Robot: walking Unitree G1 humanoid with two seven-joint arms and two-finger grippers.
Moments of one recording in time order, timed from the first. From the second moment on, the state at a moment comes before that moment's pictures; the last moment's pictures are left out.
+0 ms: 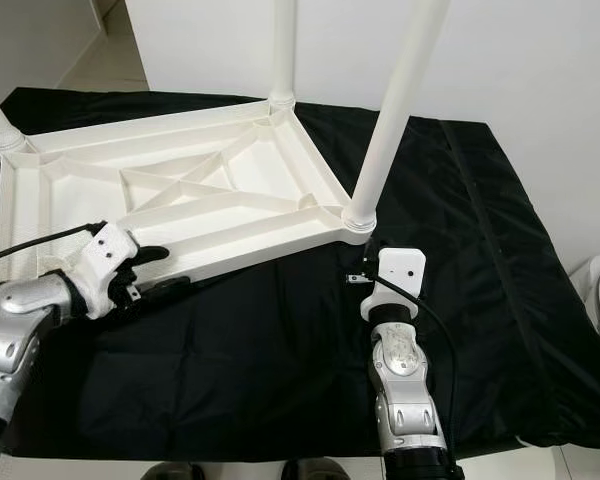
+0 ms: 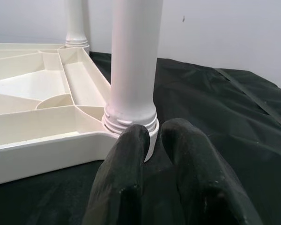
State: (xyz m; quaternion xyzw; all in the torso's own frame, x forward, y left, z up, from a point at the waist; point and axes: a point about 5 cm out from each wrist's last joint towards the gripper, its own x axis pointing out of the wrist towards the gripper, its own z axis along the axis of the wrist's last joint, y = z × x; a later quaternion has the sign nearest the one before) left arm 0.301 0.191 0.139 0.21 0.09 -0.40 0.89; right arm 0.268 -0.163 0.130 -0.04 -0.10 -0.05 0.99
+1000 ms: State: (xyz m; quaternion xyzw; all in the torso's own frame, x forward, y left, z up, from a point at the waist) left arm 0.283 0.168 0.142 0.21 0.18 -0.35 0.89; right arm 0.266 -0.165 0.128 -0.04 -0.10 -0.06 0.99
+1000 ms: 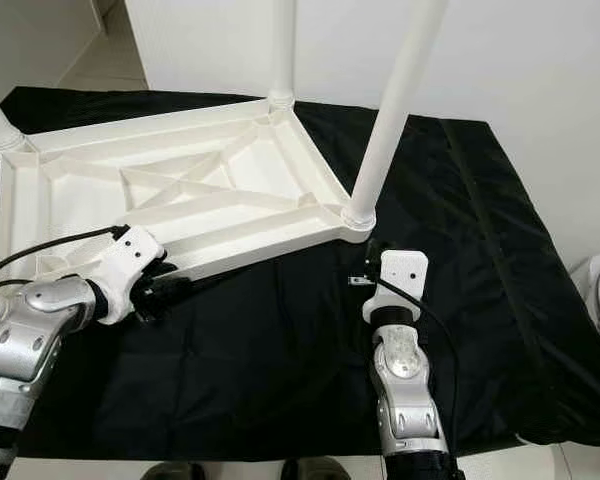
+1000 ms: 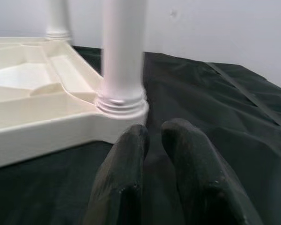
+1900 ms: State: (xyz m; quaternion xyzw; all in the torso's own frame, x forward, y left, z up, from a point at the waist) left arm 0.262 0.175 0.146 0.17 0.17 -0.35 0.91; right arm 0.271 -0.161 0.128 -0.04 -0.10 -0.05 0.99
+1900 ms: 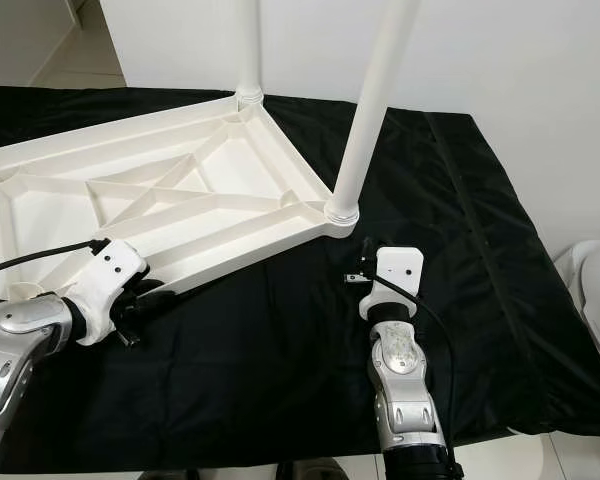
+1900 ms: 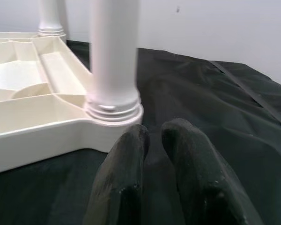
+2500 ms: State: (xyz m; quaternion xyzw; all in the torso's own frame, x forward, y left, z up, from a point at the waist) left arm 0.265 0.168 0.152 0.17 0.12 -0.37 0.91; right arm 0.267 -0.161 0.124 -0.05 -0.09 -0.05 0.99
